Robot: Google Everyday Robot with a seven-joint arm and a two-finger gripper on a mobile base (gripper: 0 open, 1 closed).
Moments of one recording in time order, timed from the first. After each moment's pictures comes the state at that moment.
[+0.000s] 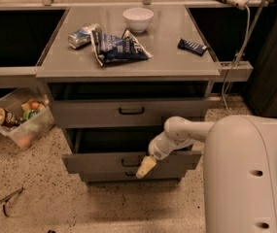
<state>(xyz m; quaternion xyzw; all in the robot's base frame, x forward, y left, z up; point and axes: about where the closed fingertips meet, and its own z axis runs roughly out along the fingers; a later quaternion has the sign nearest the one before) 0.628 -0.044 0.416 -0.54 0.80 0.19 0.19</state>
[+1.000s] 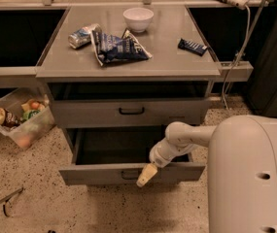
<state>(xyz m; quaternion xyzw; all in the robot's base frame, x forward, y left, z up) 0.590 -0.045 0.408 -0.53 0.81 0.22 0.16</state>
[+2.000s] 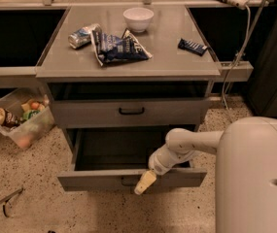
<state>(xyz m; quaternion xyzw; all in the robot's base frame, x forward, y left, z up) 0.558 -0.038 0.409 -0.51 0.81 0.23 0.15</state>
